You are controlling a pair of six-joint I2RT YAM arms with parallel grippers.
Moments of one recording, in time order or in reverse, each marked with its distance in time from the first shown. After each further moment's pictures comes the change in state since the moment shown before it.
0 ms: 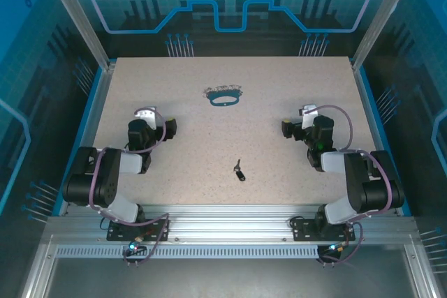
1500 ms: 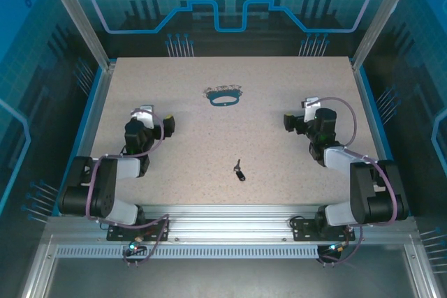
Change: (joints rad) left arm 0.000 -0.096 -0.029 0.005 -0.015 0.000; right arm 0.000 -0.101 0.096 -0.206 0.031 0.013
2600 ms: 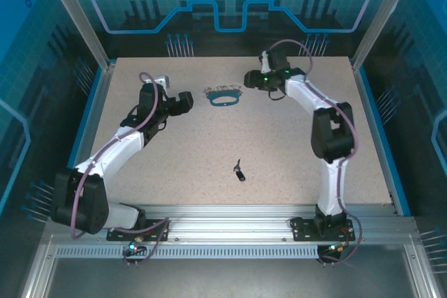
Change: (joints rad) left arm -0.216 -0.091 0.568 -0.894 -0.050 -0.323; right arm 0.237 0.754 1.292 -0.937 -0.188 0.422
